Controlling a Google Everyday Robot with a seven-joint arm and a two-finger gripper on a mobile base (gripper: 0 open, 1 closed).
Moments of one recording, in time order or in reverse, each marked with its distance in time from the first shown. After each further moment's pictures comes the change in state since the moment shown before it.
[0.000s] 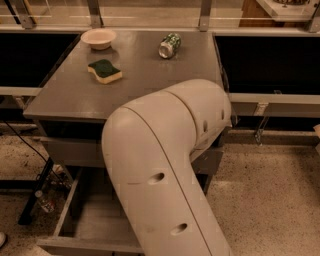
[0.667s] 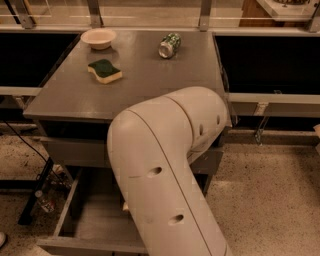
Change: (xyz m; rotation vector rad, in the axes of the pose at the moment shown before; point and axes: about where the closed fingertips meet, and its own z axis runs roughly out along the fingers) arm 0.012 -0.009 0.027 0.002 0.068 0.020
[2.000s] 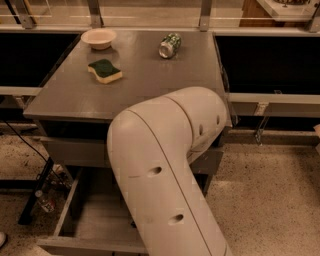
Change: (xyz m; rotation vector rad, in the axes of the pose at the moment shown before) arm 0.000 0.000 0.000 0.000 0.000 0.000
